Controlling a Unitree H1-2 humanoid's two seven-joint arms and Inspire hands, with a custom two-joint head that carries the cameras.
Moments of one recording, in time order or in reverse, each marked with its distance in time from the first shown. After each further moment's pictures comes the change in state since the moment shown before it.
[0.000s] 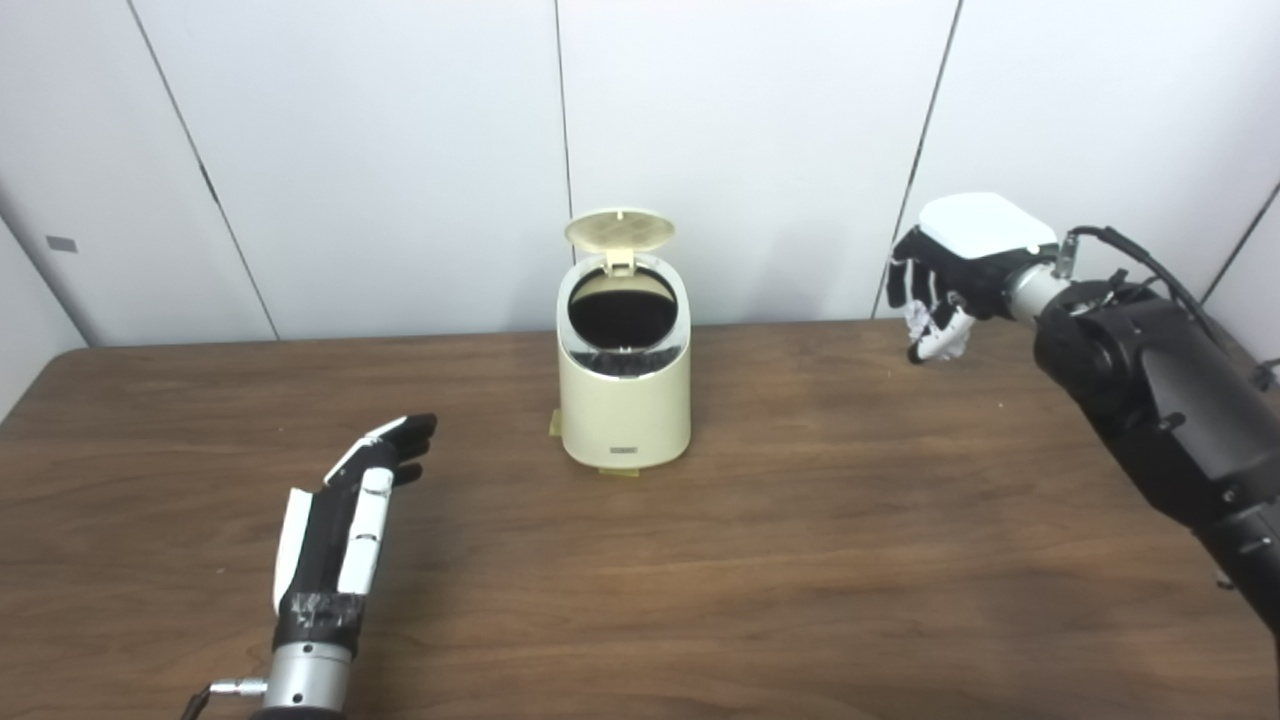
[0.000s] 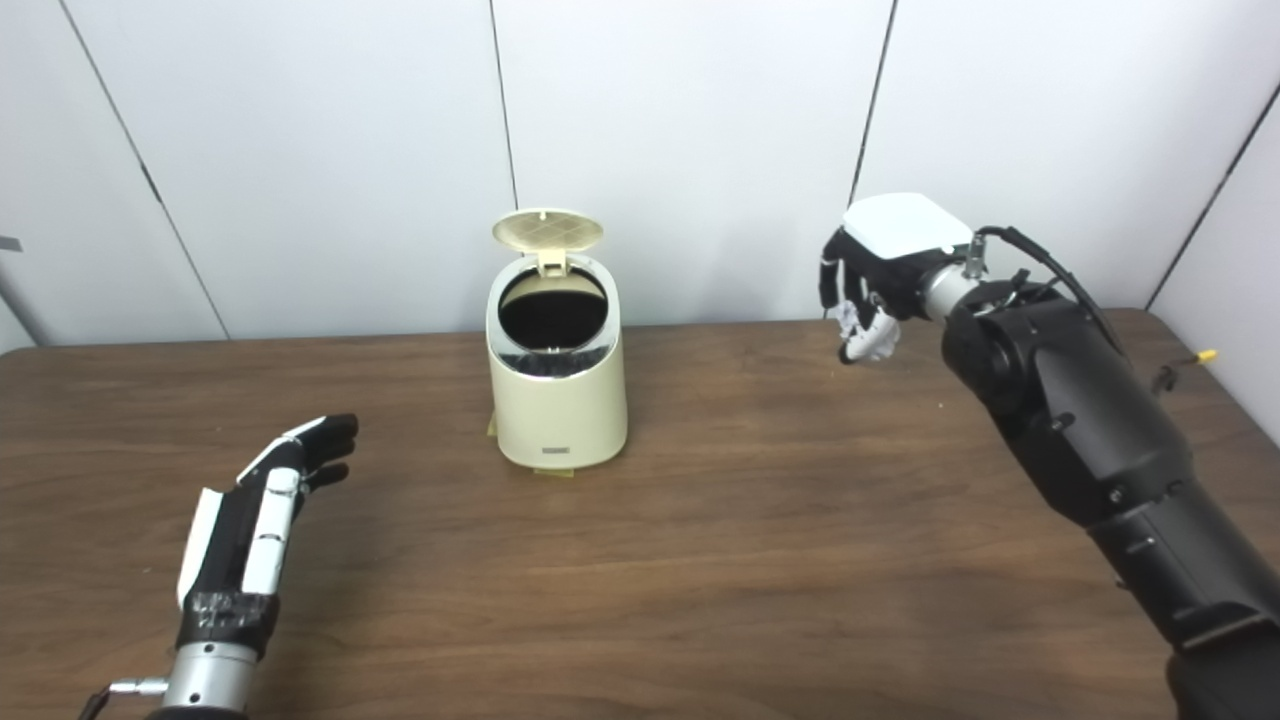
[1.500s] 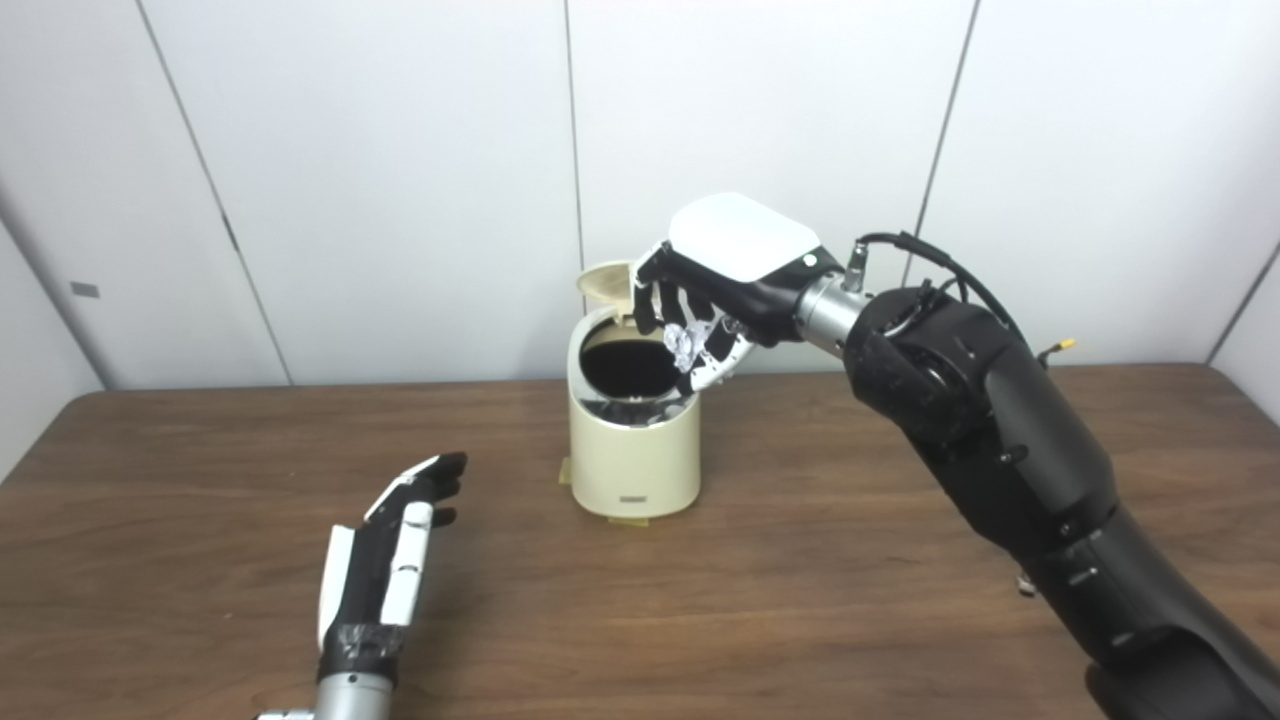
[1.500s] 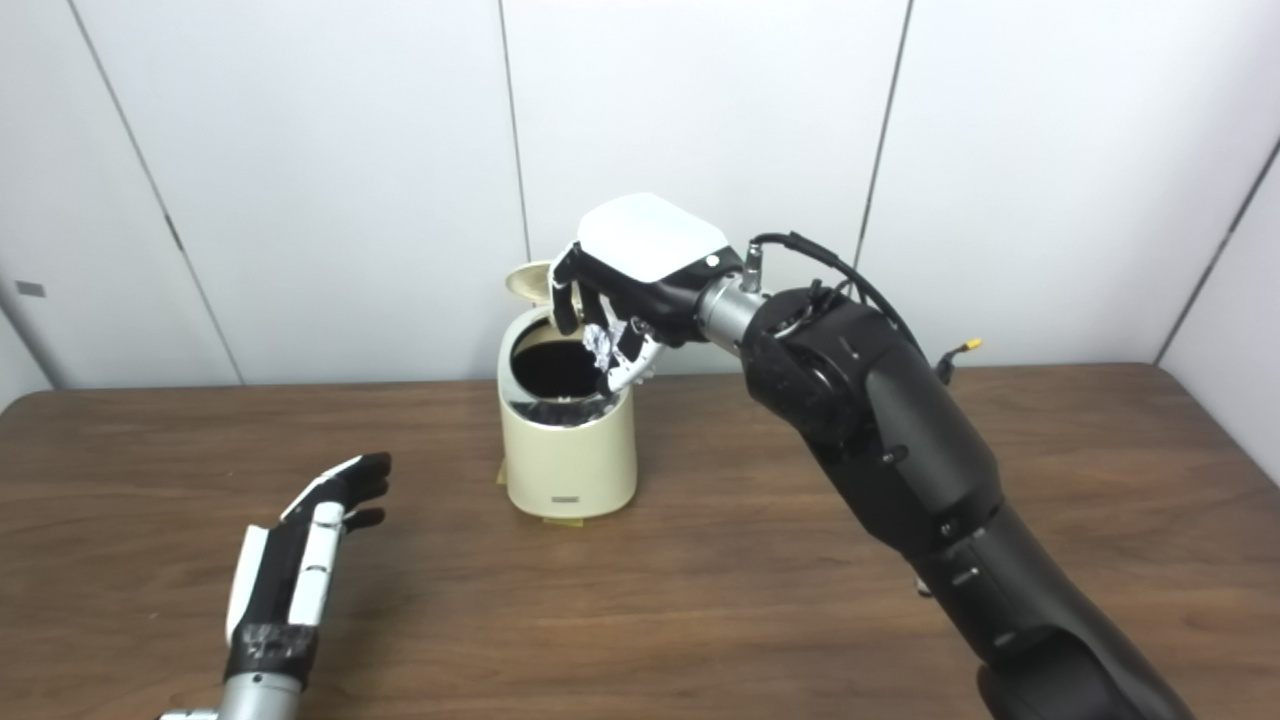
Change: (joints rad) left arm -0.051 -0.043 -0.038 0.103 0.058 -0.045 0.069; right arm -0.130 0.290 0.032 -0.149 0.006 -0.137 0.110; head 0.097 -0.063
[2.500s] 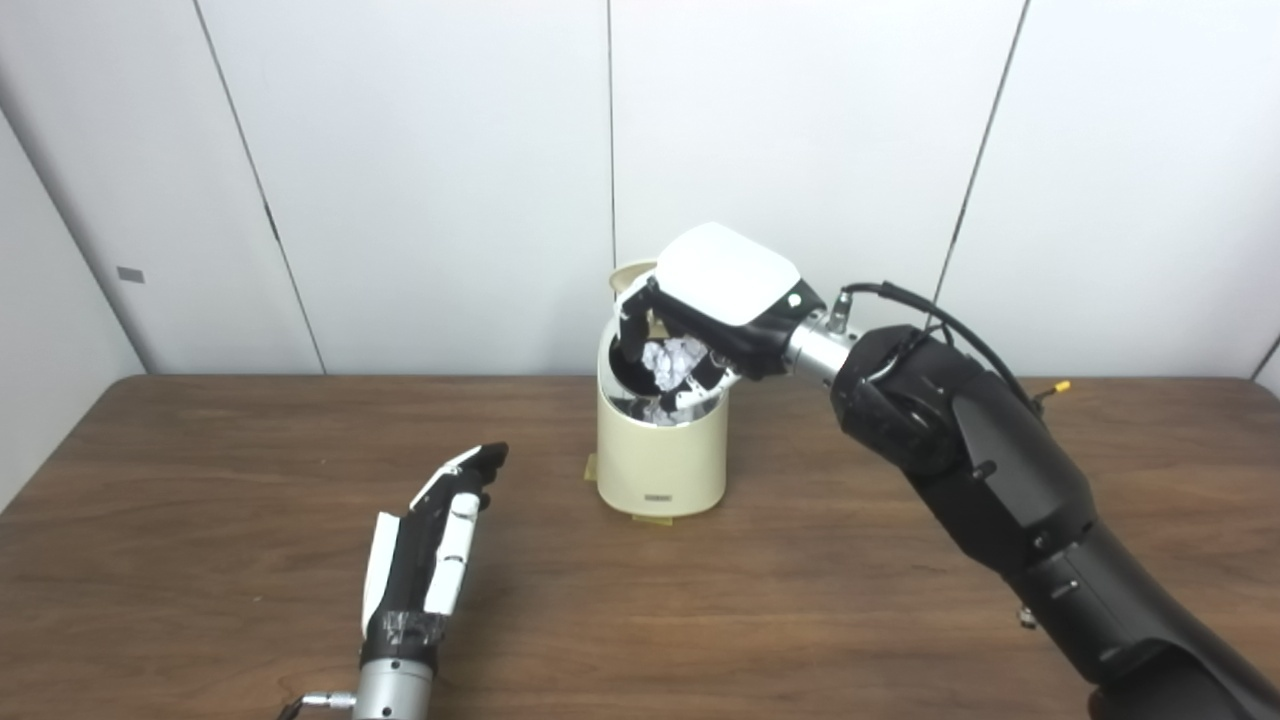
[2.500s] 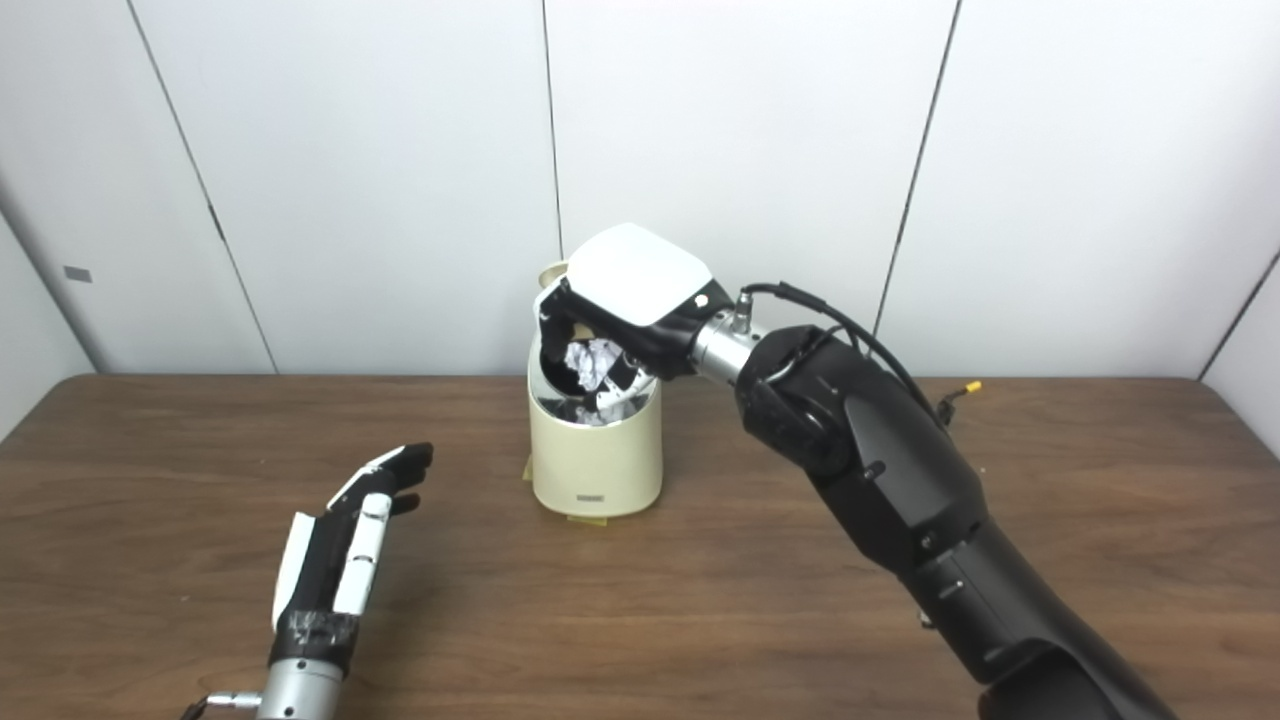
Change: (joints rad) left arm 0.000 -0.025 -0.013 0.000 0.028 0.000 0.012; right arm 0.002 0.034 0.076 0.228 -0.050 -0.326 -0.339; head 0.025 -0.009
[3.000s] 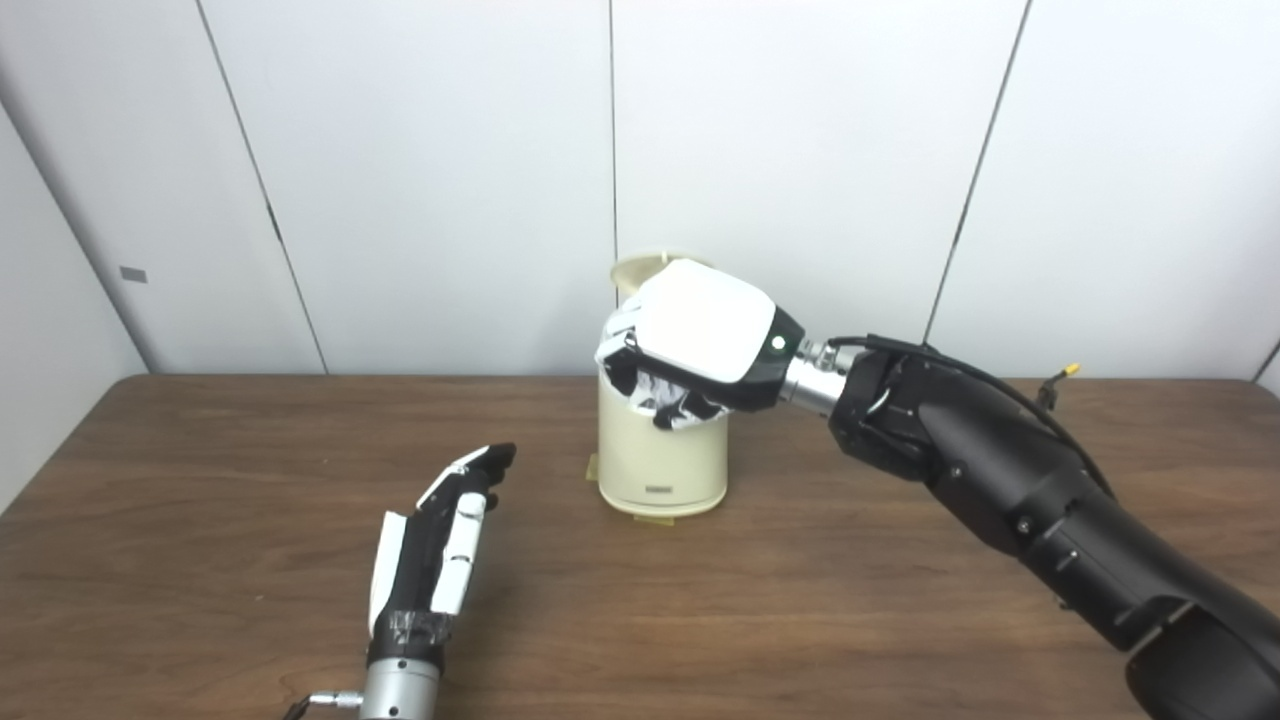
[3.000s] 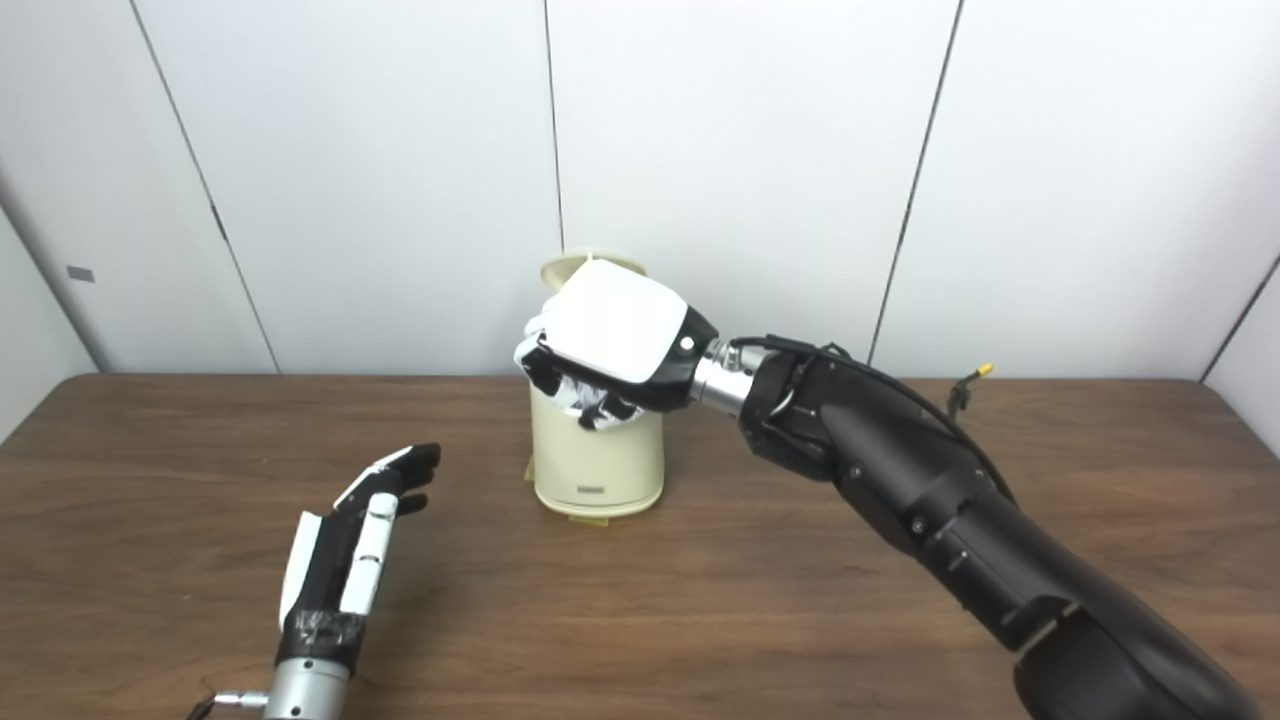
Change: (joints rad) left arm 0.000 -0.003 -0.006 0.000 0.001 -0.005 0.004; right arm -0.083 -0.078 0.197 0.174 -0.208 -0.156 -0.443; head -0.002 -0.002
